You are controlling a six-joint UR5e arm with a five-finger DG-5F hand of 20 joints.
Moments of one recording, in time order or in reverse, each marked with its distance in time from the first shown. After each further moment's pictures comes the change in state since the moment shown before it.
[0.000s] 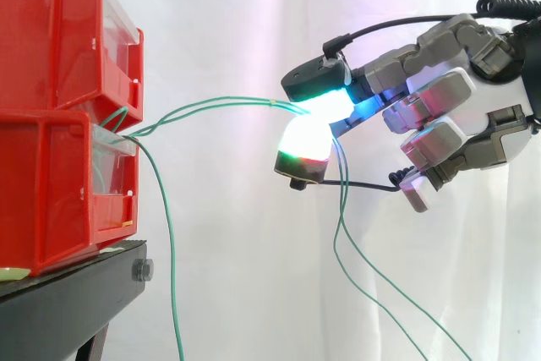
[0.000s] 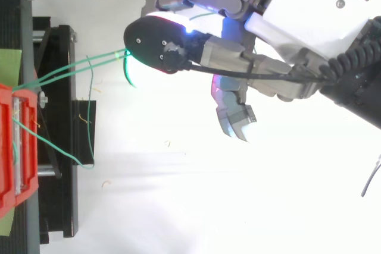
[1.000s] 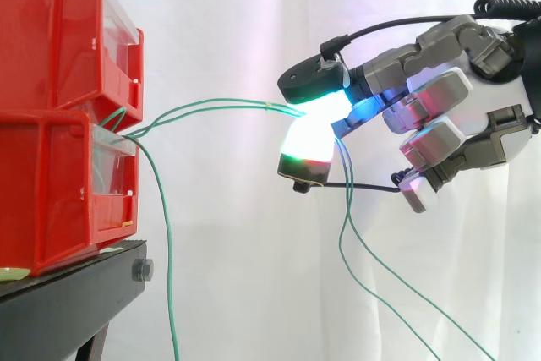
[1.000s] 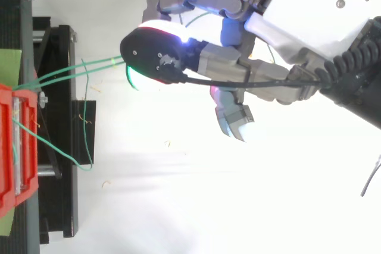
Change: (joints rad) arm 0.000 0.000 -0.001 0.001 0.000 0.002
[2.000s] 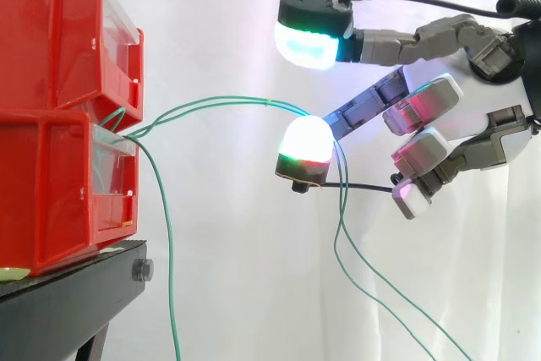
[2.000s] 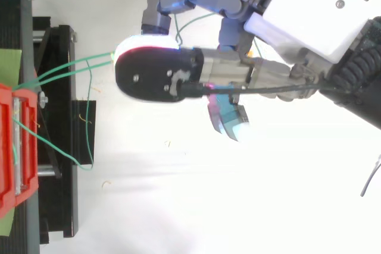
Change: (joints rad) arm 0.000 0.000 0.000 0.000 0.000 0.002
